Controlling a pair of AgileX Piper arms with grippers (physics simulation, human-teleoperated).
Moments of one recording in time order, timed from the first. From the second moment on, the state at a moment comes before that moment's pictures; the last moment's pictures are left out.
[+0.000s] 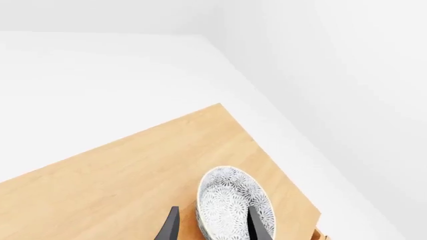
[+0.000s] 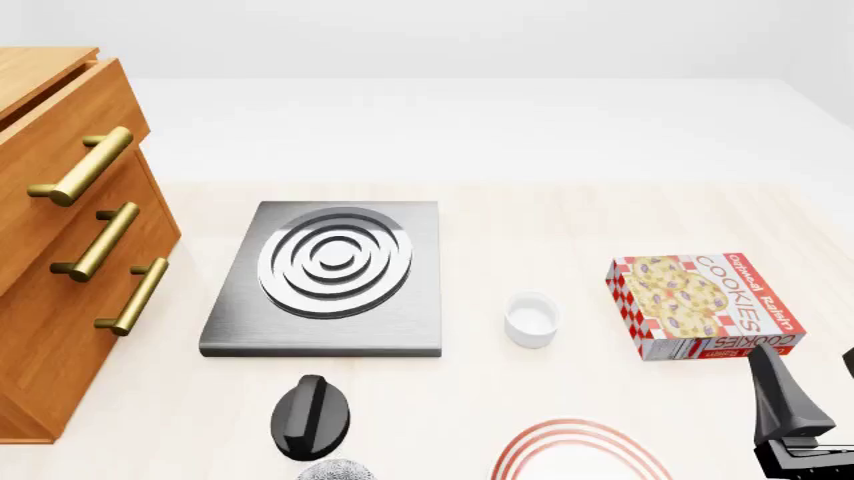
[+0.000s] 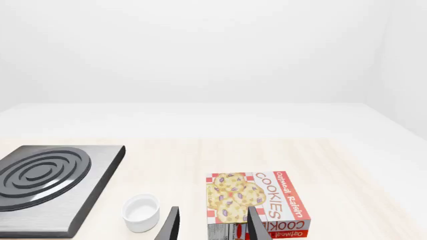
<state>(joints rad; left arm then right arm) 0.63 1.32 -1.23 0.20 -0.52 0.00 0.00 -0.01 0.00 0.00</state>
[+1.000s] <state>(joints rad) 0.64 1.27 -1.14 0.07 -0.53 0.00 0.00 -0.01 0.00 0.00</state>
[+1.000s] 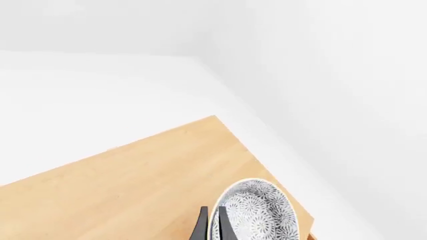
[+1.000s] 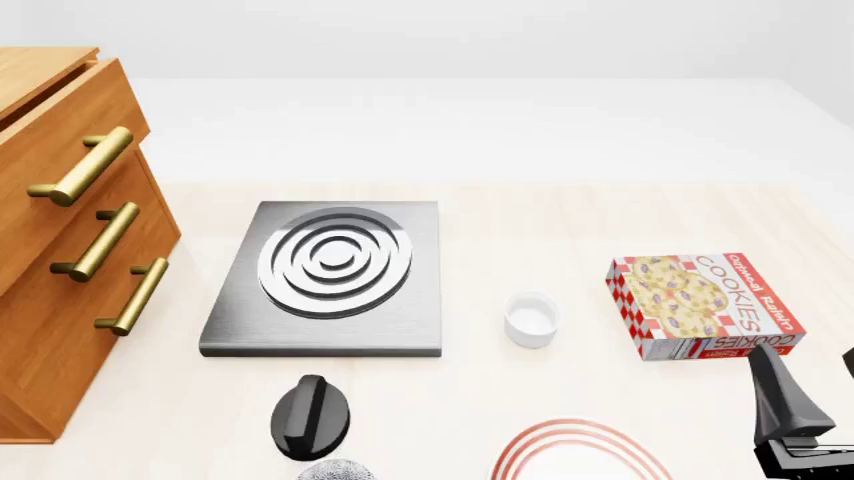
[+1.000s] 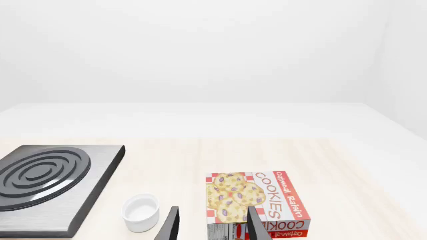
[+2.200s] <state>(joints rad) 0.45 1.09 -1.22 0.20 -0.68 0.00 0.00 -0.01 0.00 0.00</state>
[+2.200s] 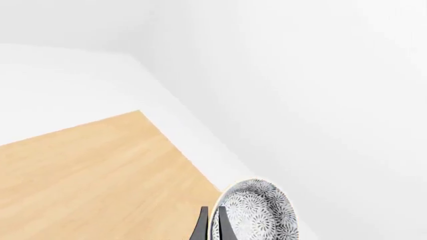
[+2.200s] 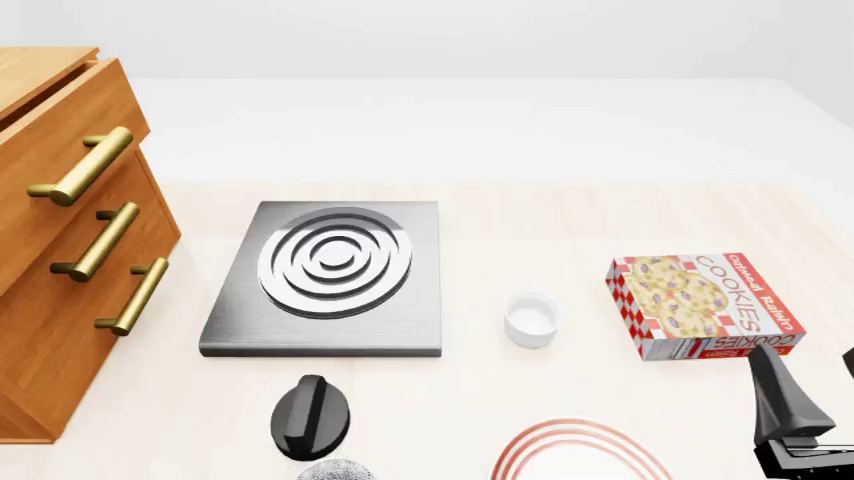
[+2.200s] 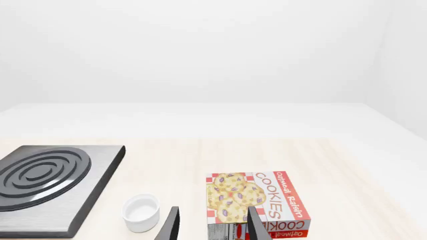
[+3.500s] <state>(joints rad) 0.16 1.17 -1.29 0.21 -0.65 0.00 0.00 -0.01 0.00 0.00</state>
